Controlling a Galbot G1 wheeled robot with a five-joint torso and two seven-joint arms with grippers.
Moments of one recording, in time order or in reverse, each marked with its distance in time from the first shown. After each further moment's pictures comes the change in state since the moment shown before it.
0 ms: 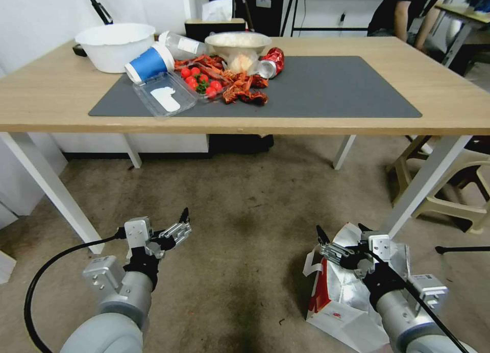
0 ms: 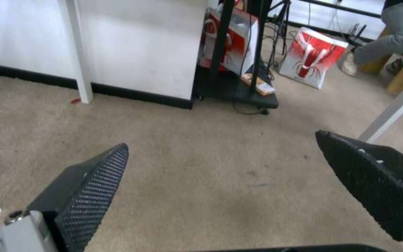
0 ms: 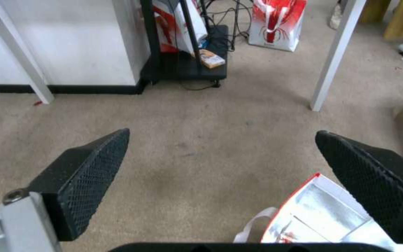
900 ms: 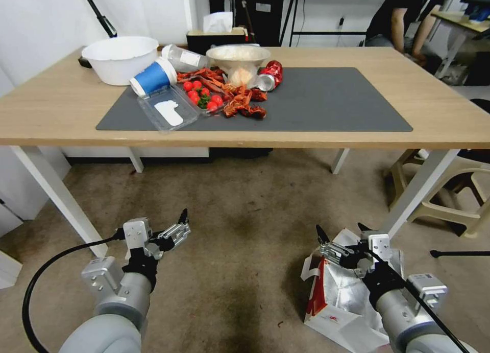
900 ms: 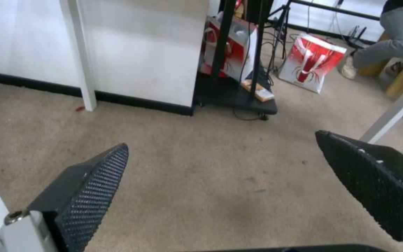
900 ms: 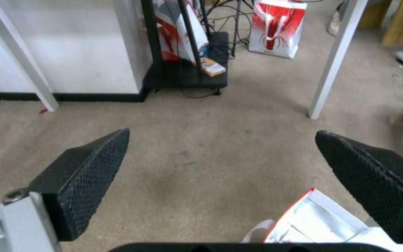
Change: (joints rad) left arm 0.009 0.005 -0.007 -0.004 0.001 0.002 0.000; right arm 0.002 0.000 -0.001 0.000 0.002 -0.001 0.000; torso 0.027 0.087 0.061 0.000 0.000
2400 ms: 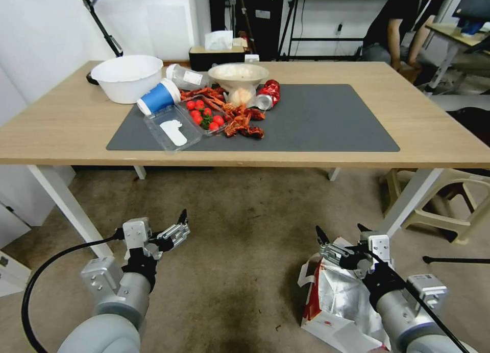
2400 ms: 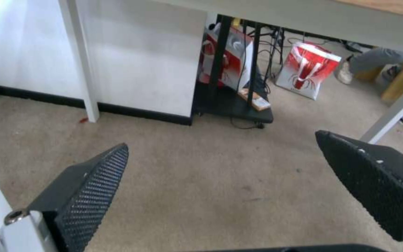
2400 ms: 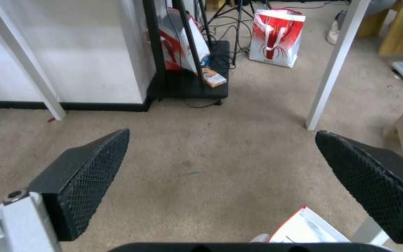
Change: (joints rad) left arm 0.000 0.005 -0.004 -0.001 -0.001 0.009 -0.002; right arm -0.003 -0.010 0.001 0.000 0.008 -0.001 0.002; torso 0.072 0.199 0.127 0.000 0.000
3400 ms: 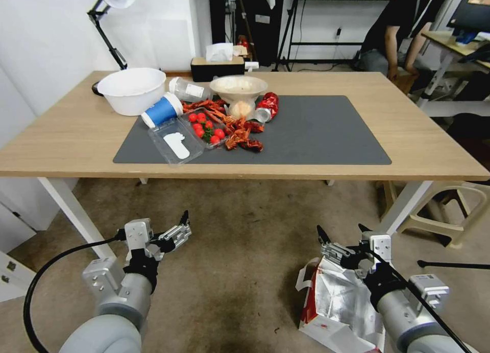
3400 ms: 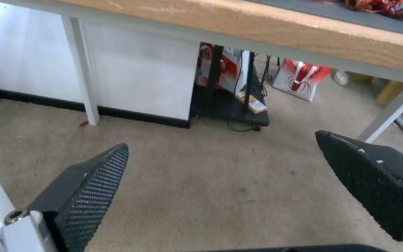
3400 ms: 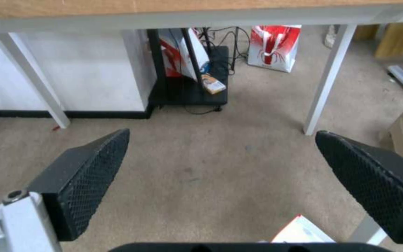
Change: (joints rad) left arm 0.007 -0.007 0.006 0.000 0.002 0.005 0.002; right arm -0.003 0.000 0.003 0.000 0.016 0.001 0.007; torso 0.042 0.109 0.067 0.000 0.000
